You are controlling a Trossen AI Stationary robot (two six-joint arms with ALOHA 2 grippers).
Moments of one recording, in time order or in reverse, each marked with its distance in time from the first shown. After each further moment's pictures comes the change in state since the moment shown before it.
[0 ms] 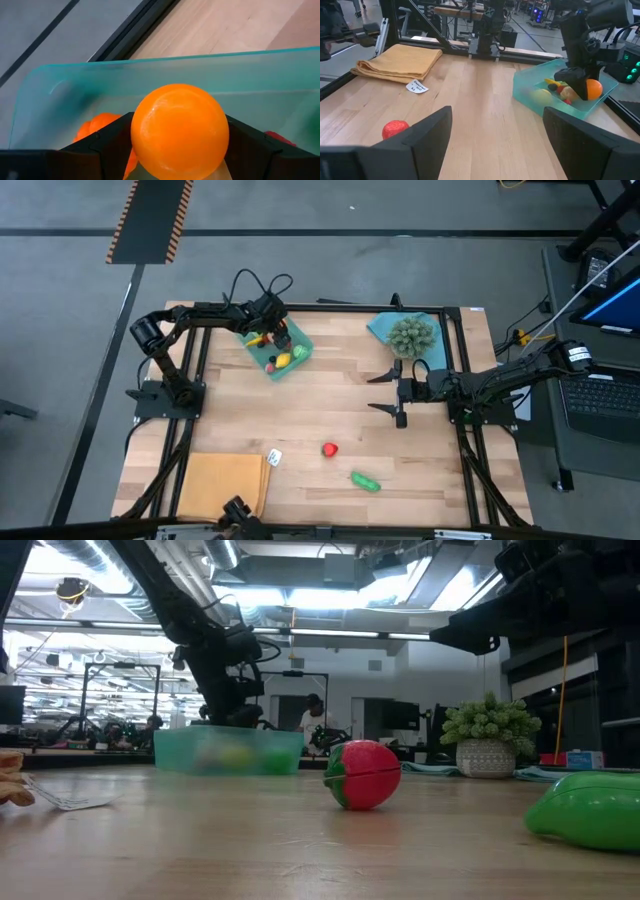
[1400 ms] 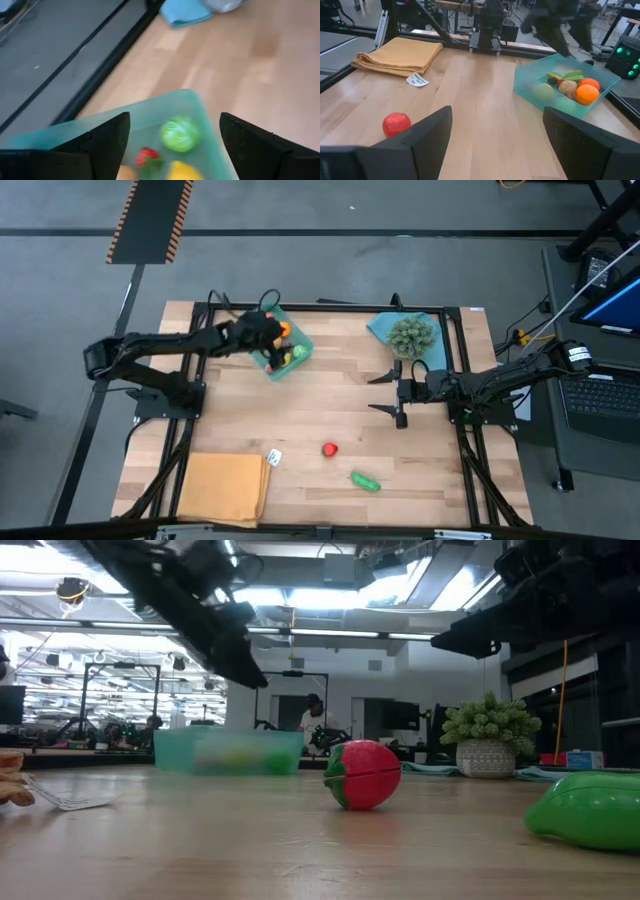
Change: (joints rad) left arm -0.274 -0.446 -0.190 0.078 0.043 -0.014; right arm 0.000 0.000 0.000 -0.030 -0.001 -0.002
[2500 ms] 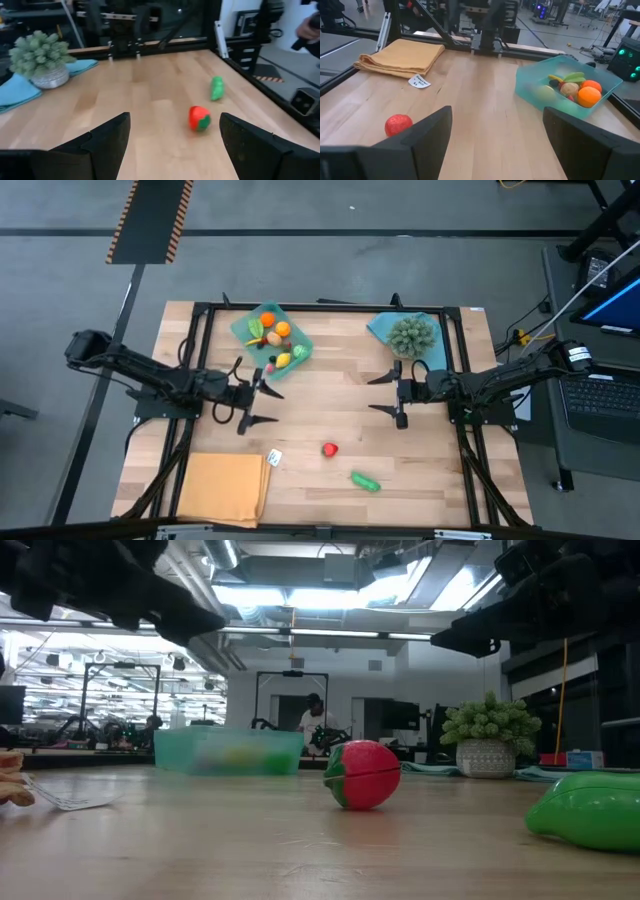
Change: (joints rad) left arm -0.624 -0.307 -0.439 0.534 0.069 -0.041; right arm 0.000 0.000 0.000 0.009 -0.010 -0.002
